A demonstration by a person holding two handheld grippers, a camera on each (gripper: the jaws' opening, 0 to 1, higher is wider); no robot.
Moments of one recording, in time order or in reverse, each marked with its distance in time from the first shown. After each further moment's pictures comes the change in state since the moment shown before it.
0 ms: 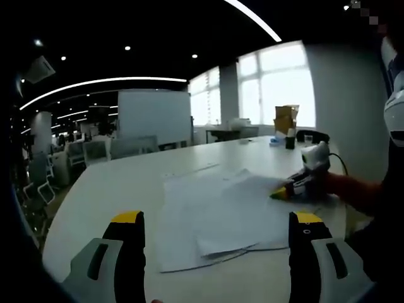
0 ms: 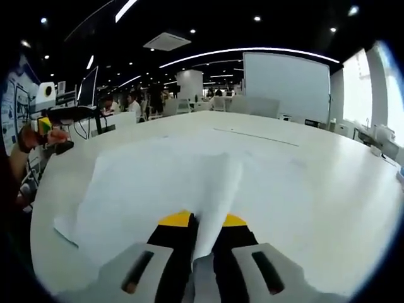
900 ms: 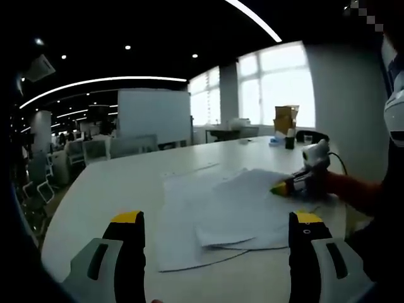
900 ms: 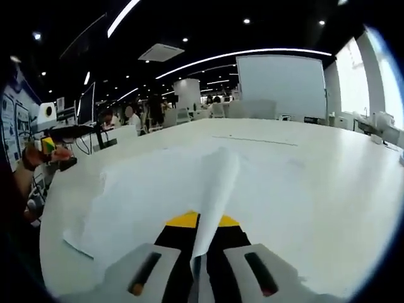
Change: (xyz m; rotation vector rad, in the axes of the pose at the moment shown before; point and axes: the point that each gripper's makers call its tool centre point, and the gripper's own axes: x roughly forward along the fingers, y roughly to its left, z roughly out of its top) left arm 0.001 0.000 -0.002 -0.004 0.001 -0.004; right arm -0.006 -0.002 0.010 0.088 -0.058 0.031
